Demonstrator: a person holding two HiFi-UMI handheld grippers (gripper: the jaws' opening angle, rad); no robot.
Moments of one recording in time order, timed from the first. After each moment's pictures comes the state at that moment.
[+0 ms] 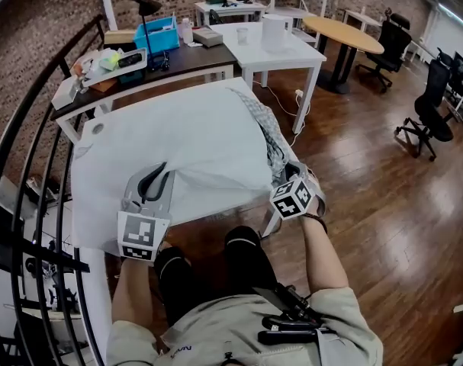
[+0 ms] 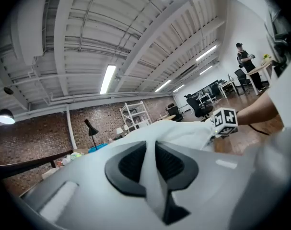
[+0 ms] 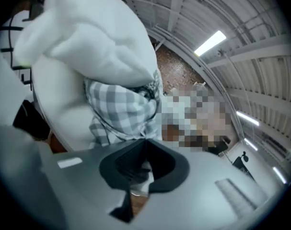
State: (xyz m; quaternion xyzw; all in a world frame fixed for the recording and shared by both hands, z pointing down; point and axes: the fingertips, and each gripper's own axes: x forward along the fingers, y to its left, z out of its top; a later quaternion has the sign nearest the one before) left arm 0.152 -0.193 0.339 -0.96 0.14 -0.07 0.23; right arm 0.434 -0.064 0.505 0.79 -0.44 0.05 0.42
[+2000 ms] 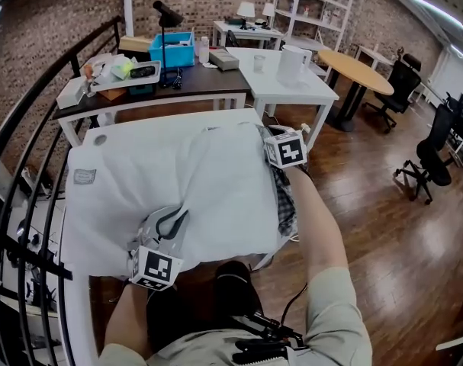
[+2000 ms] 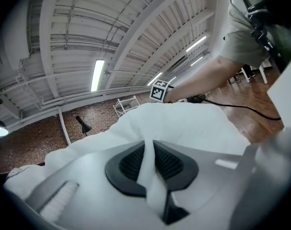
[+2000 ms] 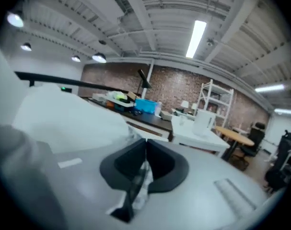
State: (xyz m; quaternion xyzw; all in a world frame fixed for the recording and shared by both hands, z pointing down) left arm 0.174 -0.206 0.422 -0.95 0.13 -0.11 0.26; right arm 0.510 -0.263 0.365 0.79 -0.57 0.06 0.21
